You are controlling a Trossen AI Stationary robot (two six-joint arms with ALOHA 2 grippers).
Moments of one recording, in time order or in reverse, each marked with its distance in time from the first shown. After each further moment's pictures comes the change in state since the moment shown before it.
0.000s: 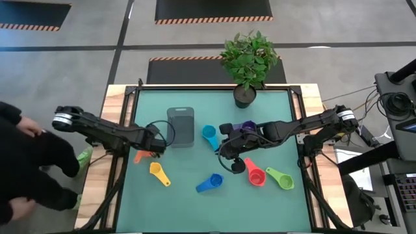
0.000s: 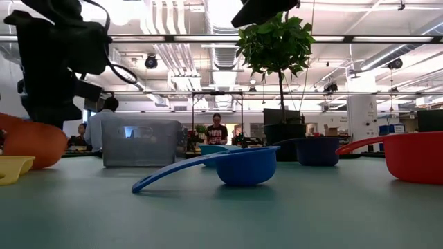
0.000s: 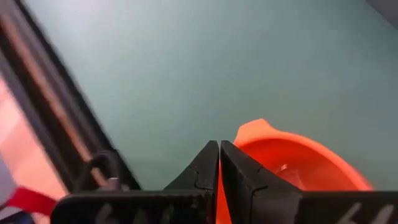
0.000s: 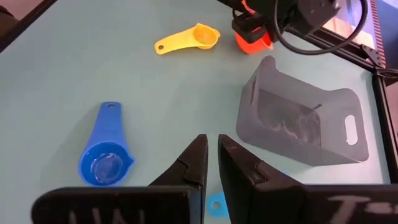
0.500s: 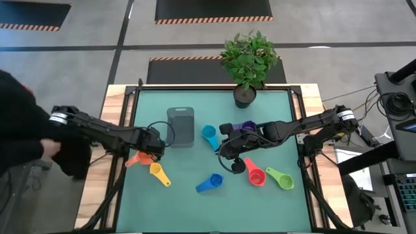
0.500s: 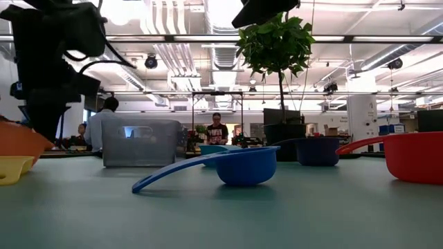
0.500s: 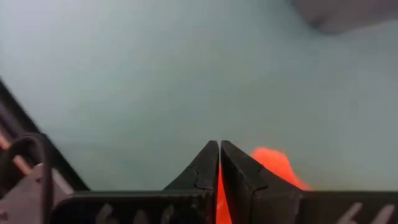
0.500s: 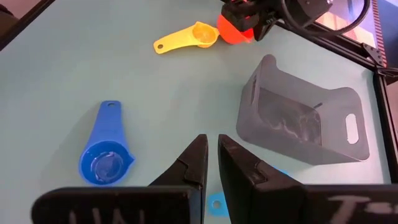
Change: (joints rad) left arm -0.041 -0.096 0.001 0.068 0.145 -0.050; right arm 0.000 0.000 0.000 -0.005 0.000 0.000
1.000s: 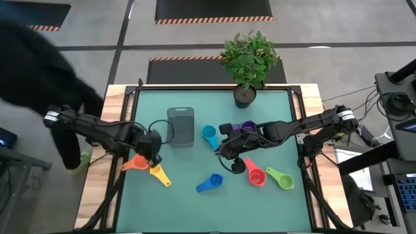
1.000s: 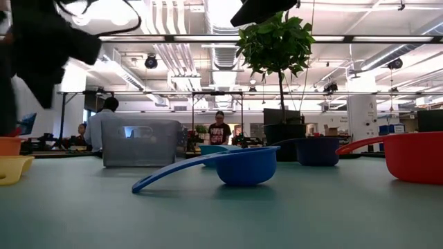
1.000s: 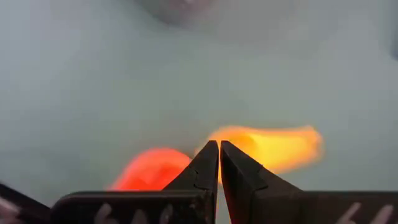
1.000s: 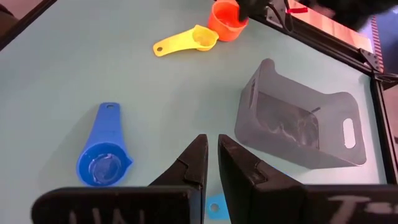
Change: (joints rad) left arm -0.068 -0.126 0.160 -0.034 0.249 0.119; right arm 0.000 0.000 0.000 0.011 0.000 -0.017
